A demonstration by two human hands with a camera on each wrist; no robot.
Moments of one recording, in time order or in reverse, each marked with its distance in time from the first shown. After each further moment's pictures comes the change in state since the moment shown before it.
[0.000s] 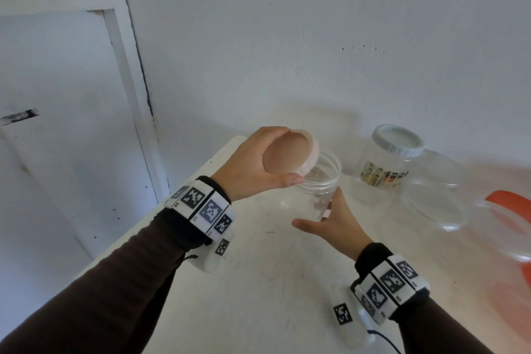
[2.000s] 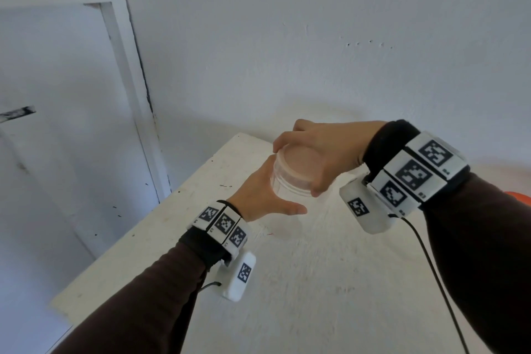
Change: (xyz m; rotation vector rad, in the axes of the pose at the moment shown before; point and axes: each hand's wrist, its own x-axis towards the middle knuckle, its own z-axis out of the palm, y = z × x) left_hand -0.010 -0.029 0.038 -0.263 -0.127 -0.256; right_hand 0.041 -0.163 -0.045 -1.076 -0.618 -0.271
